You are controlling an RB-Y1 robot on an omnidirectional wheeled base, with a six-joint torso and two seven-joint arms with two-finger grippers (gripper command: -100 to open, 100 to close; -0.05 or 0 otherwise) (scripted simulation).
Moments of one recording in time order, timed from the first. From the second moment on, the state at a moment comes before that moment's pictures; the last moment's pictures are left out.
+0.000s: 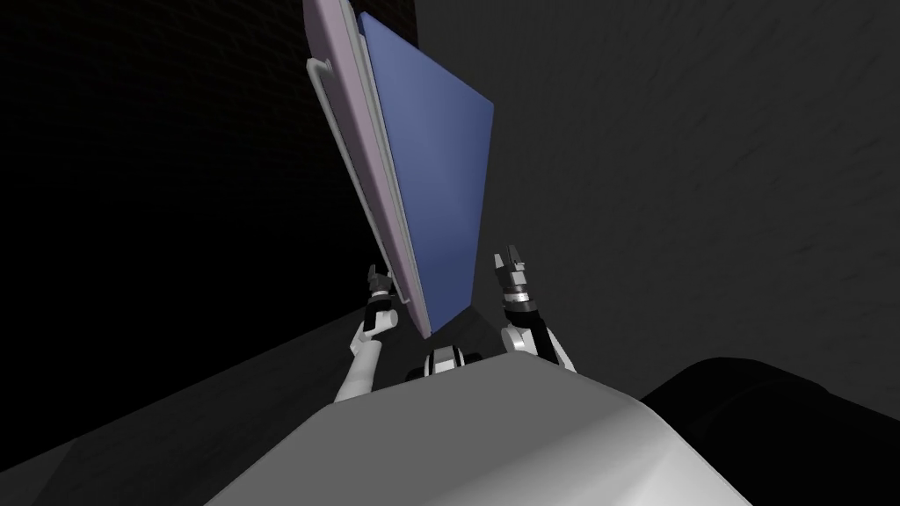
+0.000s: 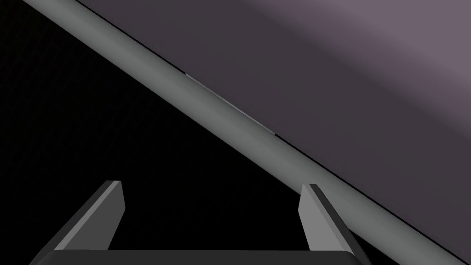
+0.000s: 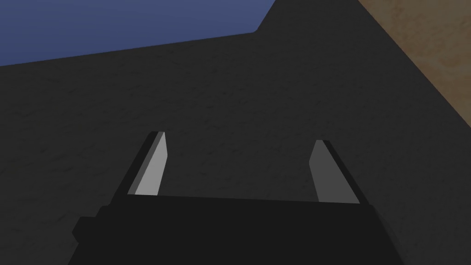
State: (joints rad) left arm -0.25 0.00 0.19 -1.21 0.14 -0.48 0.29; right arm 0.47 -0.05 0.05 -2.26 -0.02 -0.46 0.01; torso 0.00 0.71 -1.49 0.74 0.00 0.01
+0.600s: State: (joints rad) left arm -0.29 0.00 0.19 -1.16 0.13 -0.48 0.30; right arm 0.47 -0.05 0.05 -2.26 -0.02 -0.46 0.01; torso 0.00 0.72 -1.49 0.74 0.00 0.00
